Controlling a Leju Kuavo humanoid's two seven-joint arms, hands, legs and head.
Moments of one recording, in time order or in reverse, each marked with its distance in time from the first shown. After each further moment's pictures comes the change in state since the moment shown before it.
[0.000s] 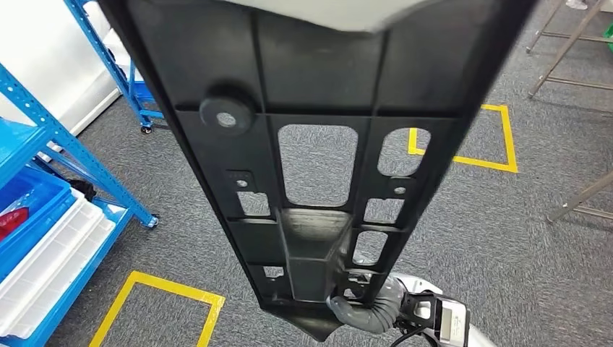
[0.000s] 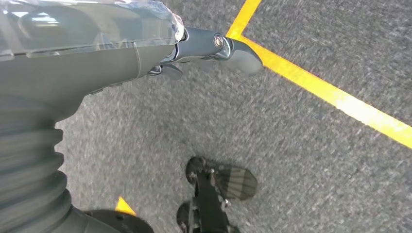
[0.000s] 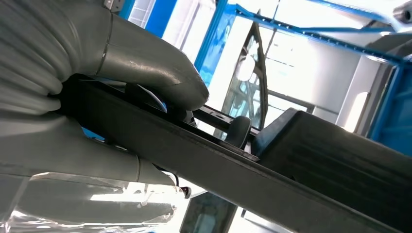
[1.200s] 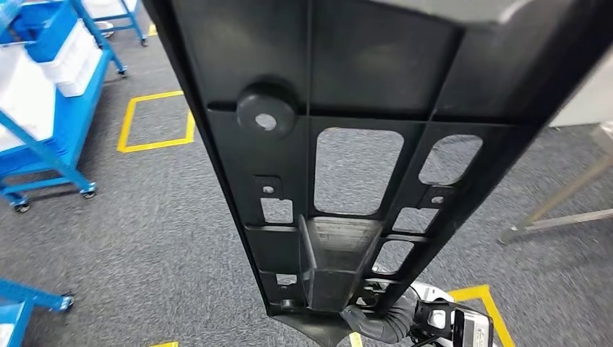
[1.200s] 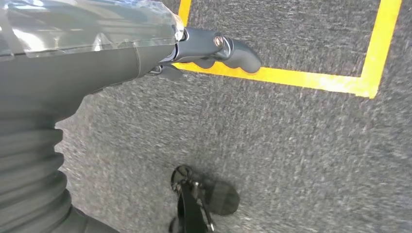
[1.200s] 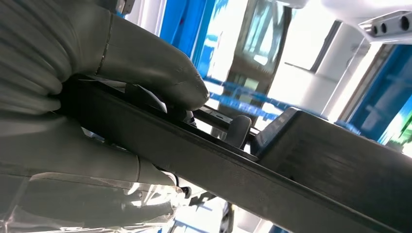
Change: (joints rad) left arm 0.017 0.103 0.081 -0.003 -0.018 -0.096 0.015; right arm 0.067 -0.017 -0.049 -0.074 -0.004 0.013 0.000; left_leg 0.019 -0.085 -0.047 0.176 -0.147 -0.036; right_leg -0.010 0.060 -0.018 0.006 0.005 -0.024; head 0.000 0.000
